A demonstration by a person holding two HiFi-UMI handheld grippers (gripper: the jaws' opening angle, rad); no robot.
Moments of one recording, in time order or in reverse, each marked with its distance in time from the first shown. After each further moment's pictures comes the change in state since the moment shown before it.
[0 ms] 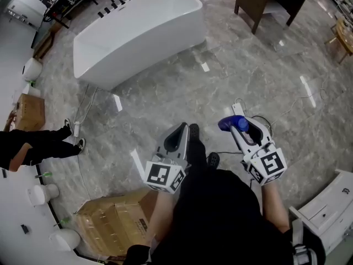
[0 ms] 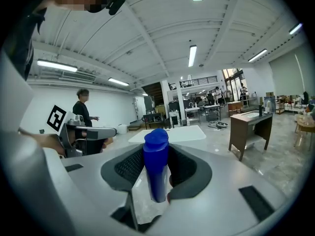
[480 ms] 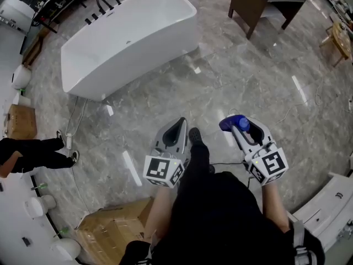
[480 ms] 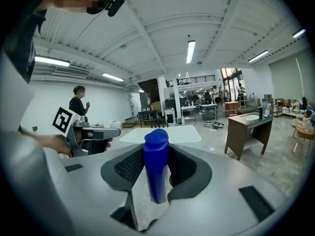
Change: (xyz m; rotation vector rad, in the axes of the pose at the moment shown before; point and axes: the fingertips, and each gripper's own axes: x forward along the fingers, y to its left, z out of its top) left arm 0.141 0.080 0.019 -0.013 0.001 -0.043; right arm 0.102 -0.094 0.028 -0.015 0.044 -0.049
